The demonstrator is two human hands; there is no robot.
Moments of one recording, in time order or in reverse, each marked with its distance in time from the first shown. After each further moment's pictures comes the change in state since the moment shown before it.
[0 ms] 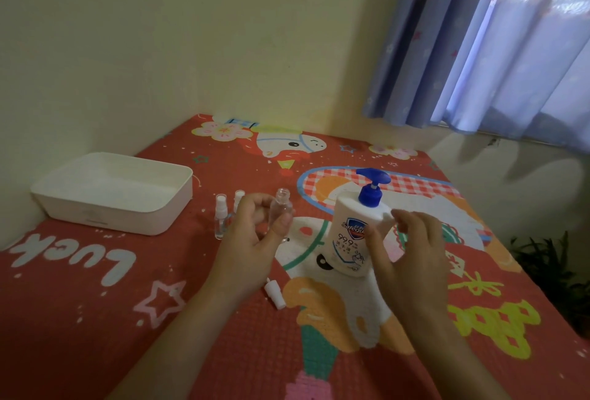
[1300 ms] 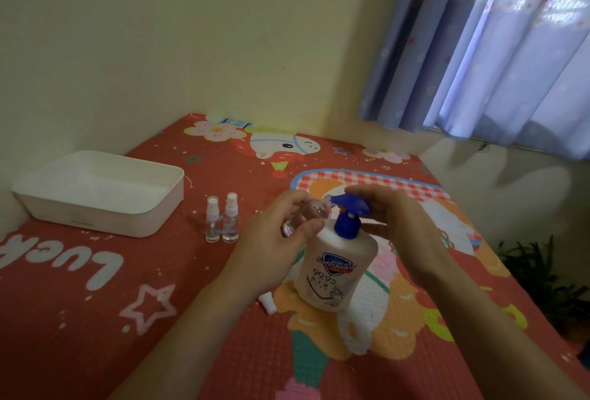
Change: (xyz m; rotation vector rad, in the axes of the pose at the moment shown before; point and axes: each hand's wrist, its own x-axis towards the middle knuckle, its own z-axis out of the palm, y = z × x) left_hand 0.011 0.026 0.021 0.048 -0.172 0.094; right_hand 0.059 -0.041 -0.031 0.670 -0.596 0.294
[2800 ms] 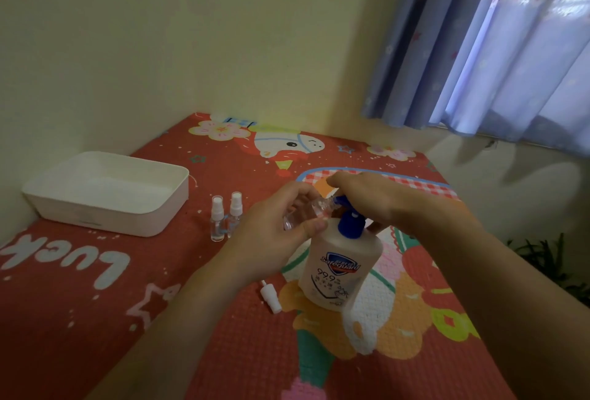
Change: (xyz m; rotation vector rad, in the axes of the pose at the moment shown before) left_hand 0.010 0.006 -0.017 0.098 -0.108 0.047; right_hand 0.028 -0.063 0.024 -0.798 -0.385 0.221
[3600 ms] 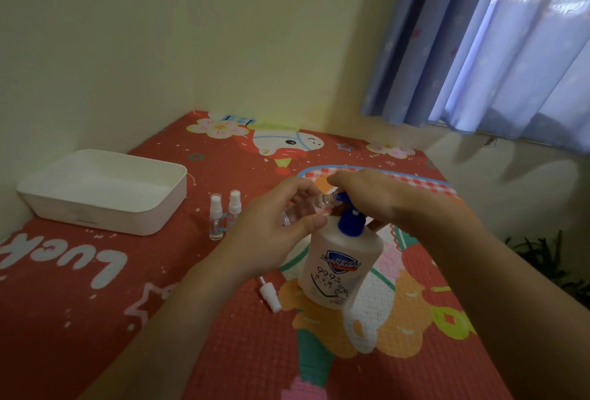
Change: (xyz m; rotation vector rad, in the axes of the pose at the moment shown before) left_hand 0.003 0.003 -0.003 -0.027 -0.005 0.032; right_hand 0.007 0.005 0.001 -0.019 0.015 -0.026
